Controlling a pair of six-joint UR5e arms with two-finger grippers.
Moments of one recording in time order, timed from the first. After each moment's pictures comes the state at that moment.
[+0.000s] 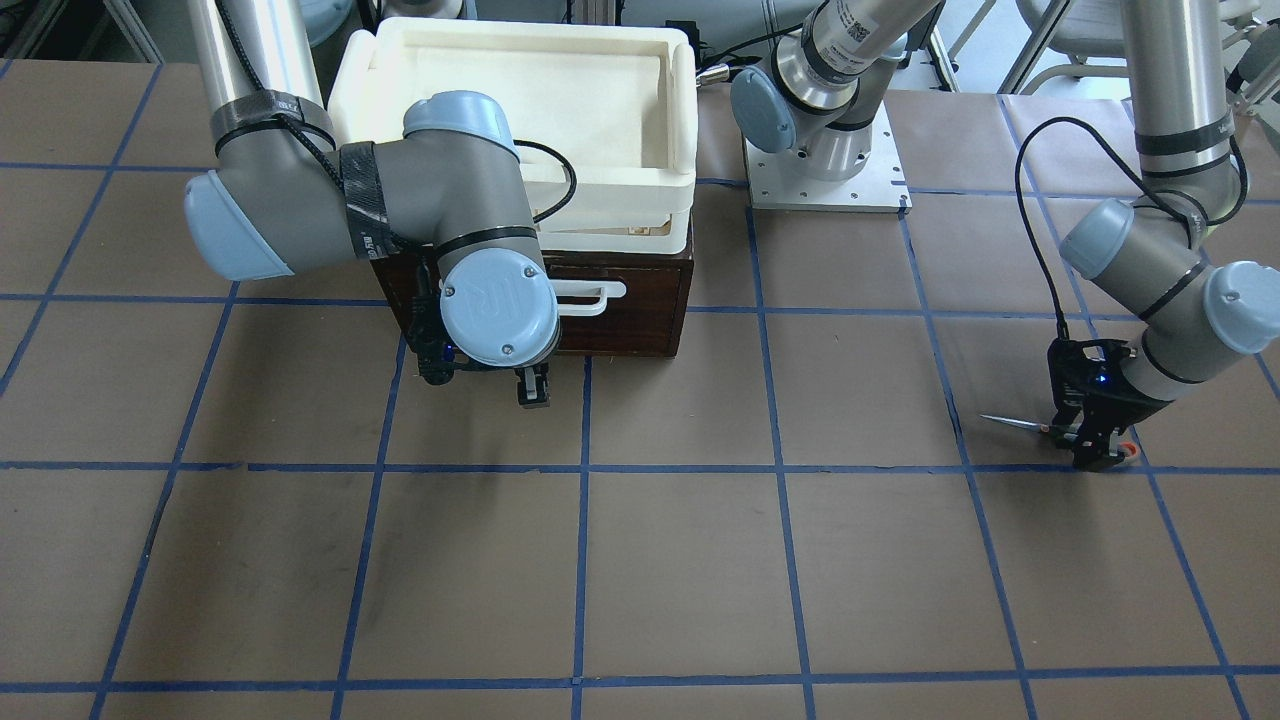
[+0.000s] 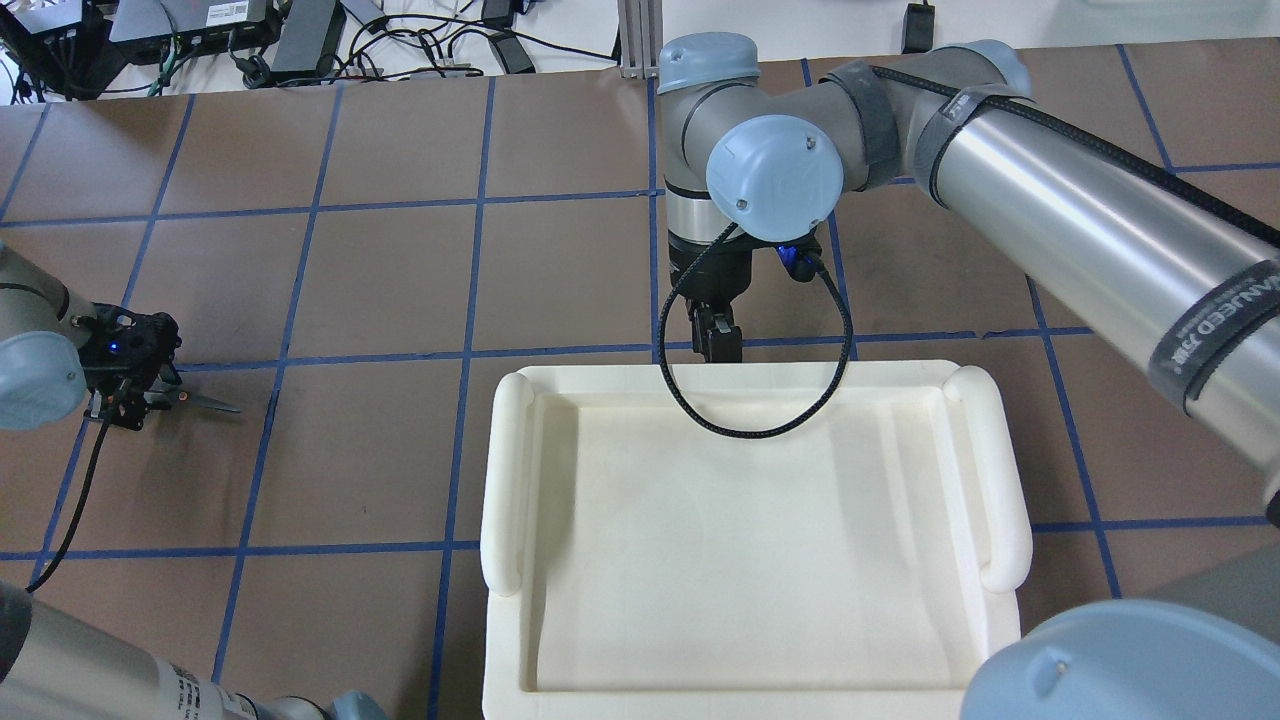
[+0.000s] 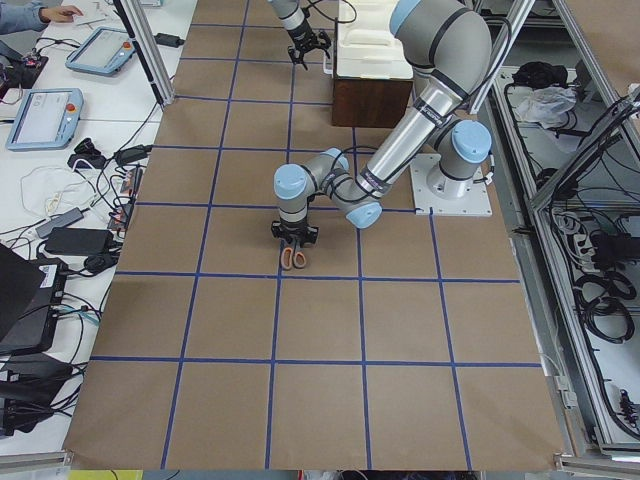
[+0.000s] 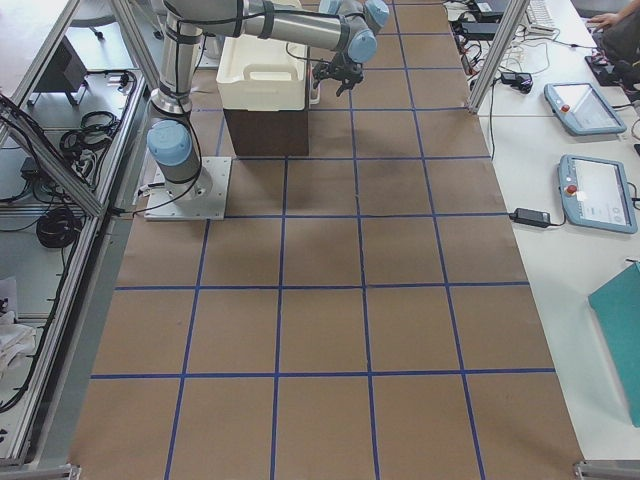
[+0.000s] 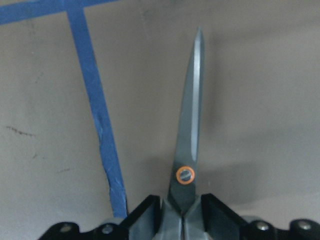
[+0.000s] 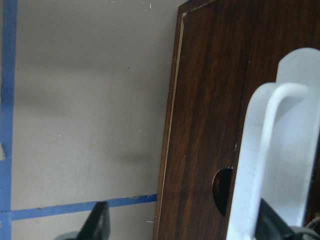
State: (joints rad) left arm -0.91 -1.99 -1.95 -0.76 1.60 2.39; right arm 1.87 -1.13 1.48 -1.47 -1.45 1.72
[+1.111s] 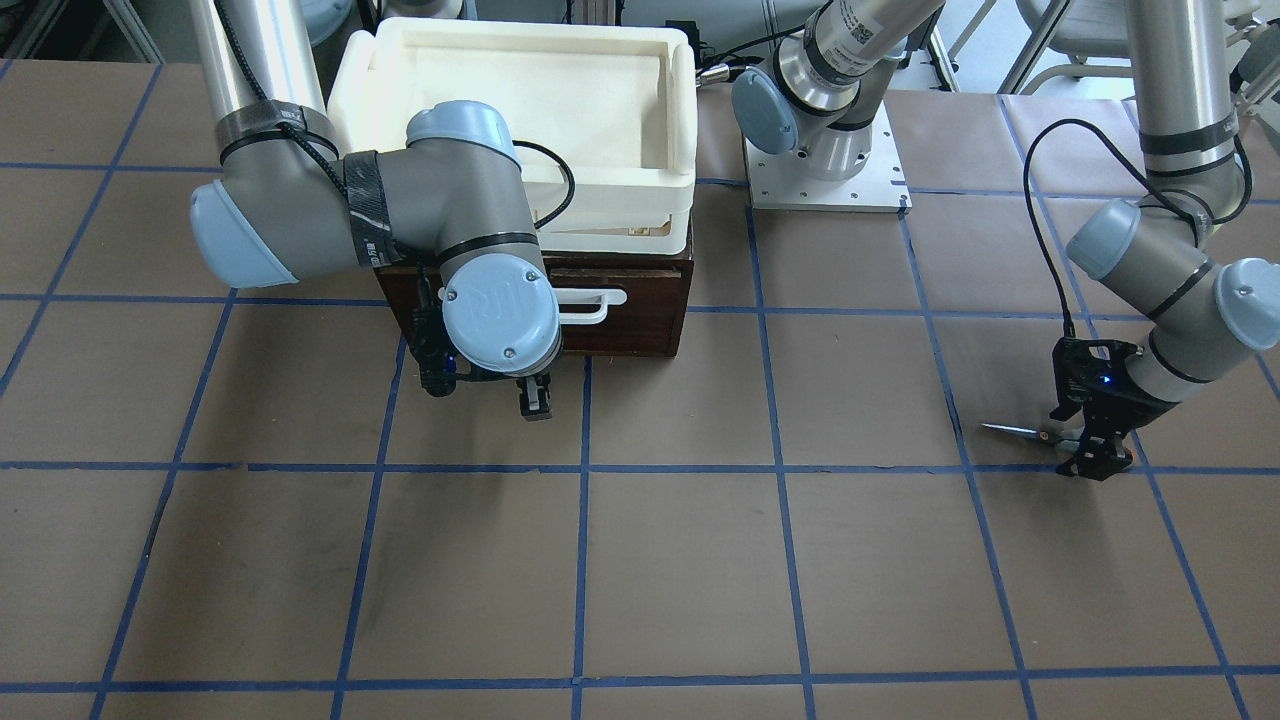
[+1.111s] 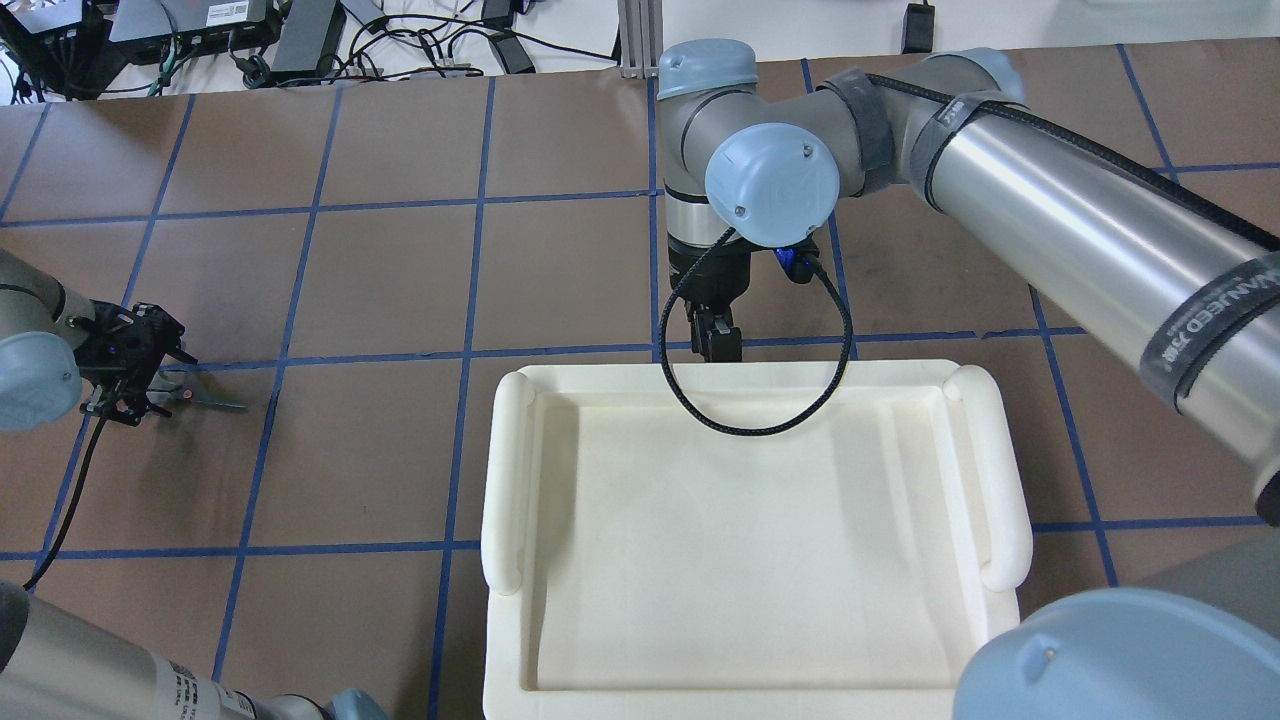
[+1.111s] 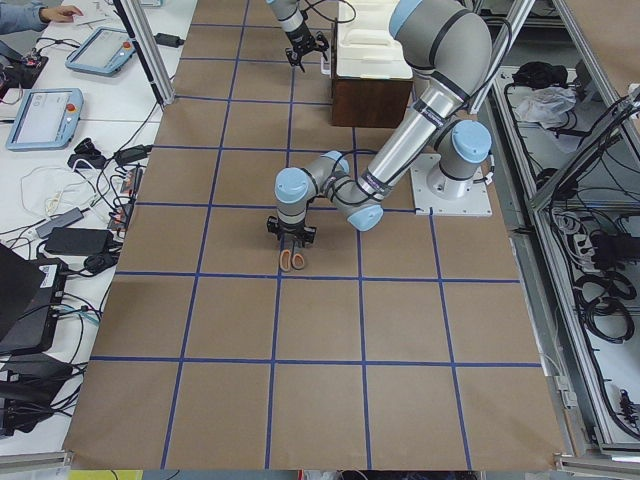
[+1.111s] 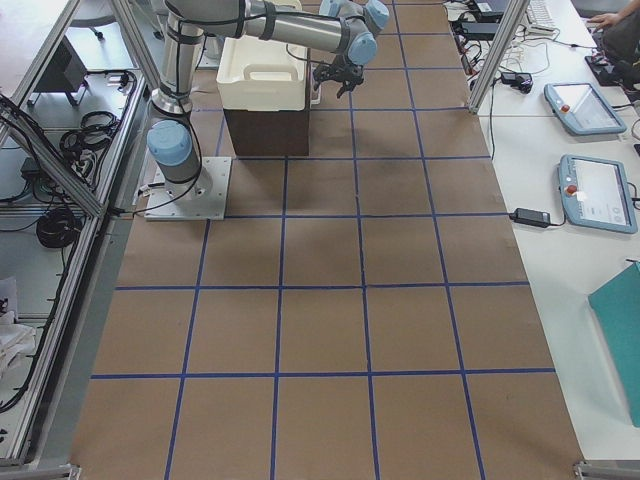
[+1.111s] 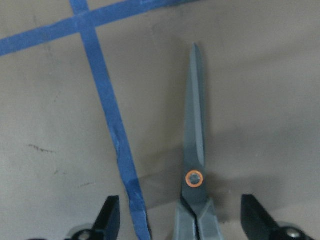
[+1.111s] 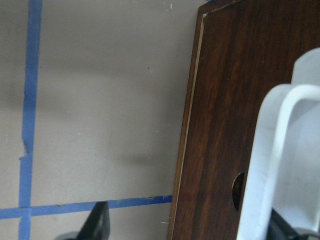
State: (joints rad) left arm -0.89 -2.00 -1.94 -0.75 1.51 2.49; right arm 1.87 -1.12 1.49 -1.53 -1.47 1.70
